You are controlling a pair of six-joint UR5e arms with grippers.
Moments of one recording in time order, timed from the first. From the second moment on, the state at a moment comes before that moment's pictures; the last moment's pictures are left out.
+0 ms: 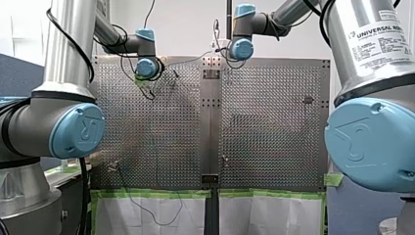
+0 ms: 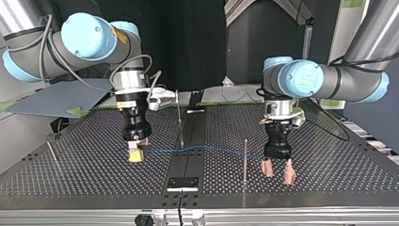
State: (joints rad) left arm -0.15 -1.70 -1.66 -2.65 -1.71 -2.35; right arm 2.23 -1.25 1.30 -0.34 1.72 1.68
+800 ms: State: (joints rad) left arm -0.18 -1.76 -1.69 -2.64 -1.72 -2.31; right arm 2.16 -1.18 1.39 -0.33 1.72 1.68
